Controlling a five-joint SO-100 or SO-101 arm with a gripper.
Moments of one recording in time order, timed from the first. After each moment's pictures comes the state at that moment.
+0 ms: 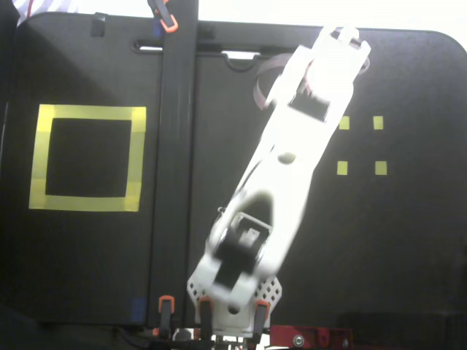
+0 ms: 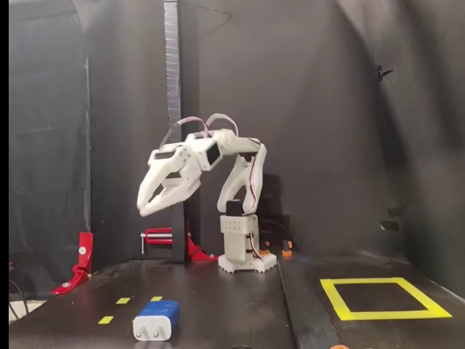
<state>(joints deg) 23.1 113.1 110.2 41.6 2.1</state>
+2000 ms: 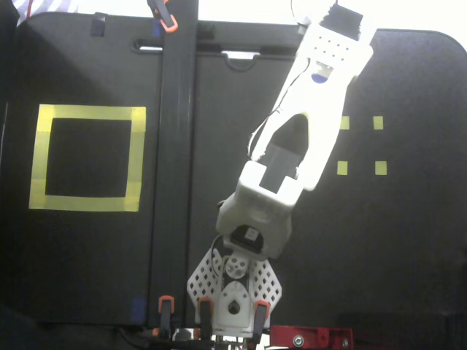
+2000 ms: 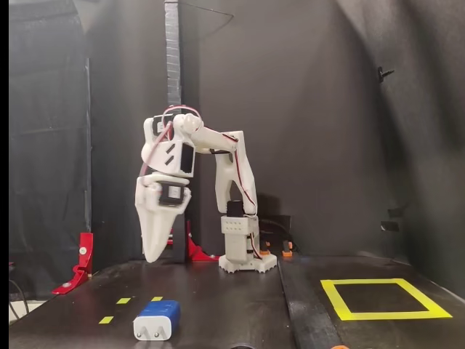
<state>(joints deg) 21.2 78.2 70.8 84.6 -93.6</state>
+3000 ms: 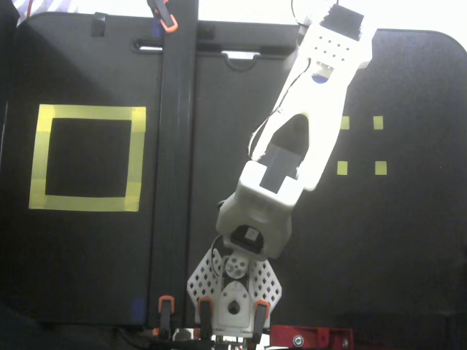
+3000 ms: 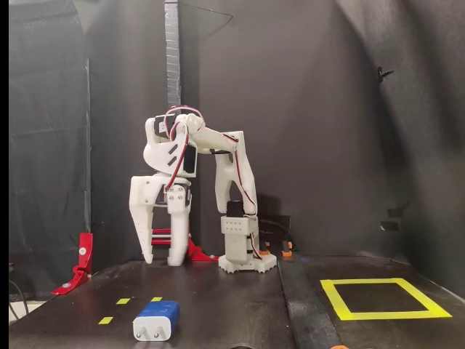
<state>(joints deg) 21.4 78.2 70.8 83.5 -117.4</state>
